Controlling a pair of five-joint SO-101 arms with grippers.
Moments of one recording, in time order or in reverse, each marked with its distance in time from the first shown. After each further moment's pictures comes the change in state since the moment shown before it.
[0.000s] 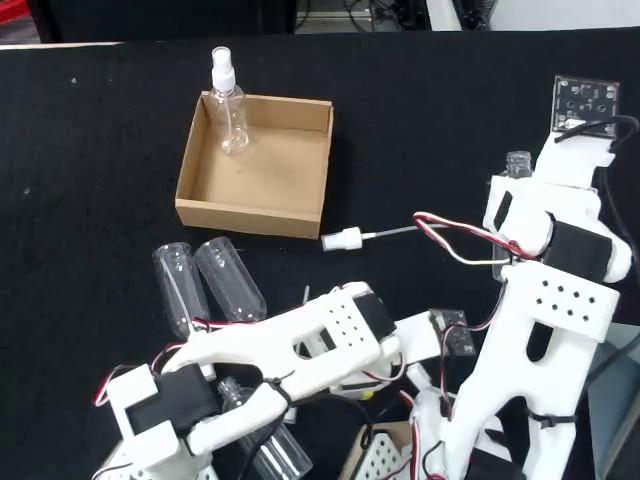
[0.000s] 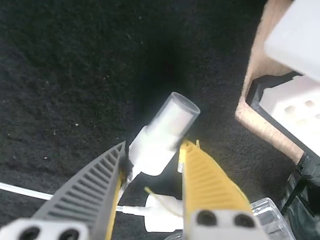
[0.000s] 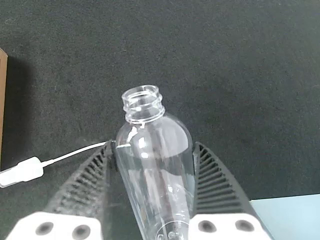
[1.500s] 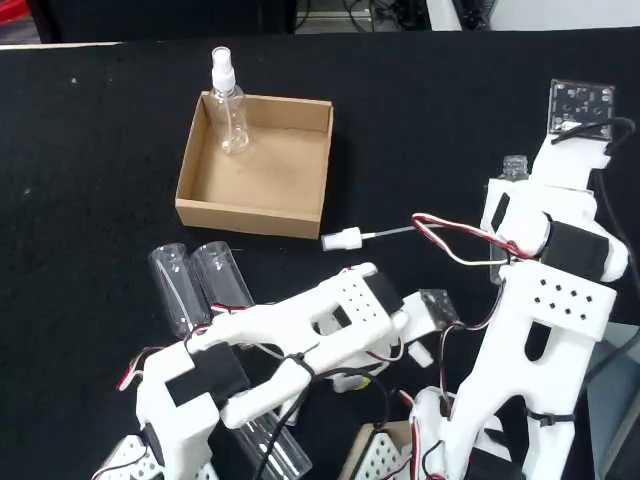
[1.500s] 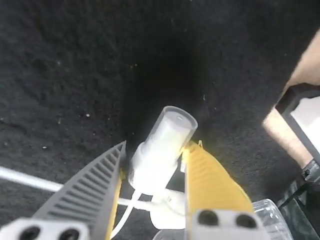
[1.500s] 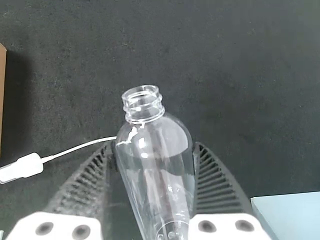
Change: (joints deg) left arm -3.3 11.3 -9.4 6.7 4.7; right arm -0.1 0.0 1.1 0.0 0.0
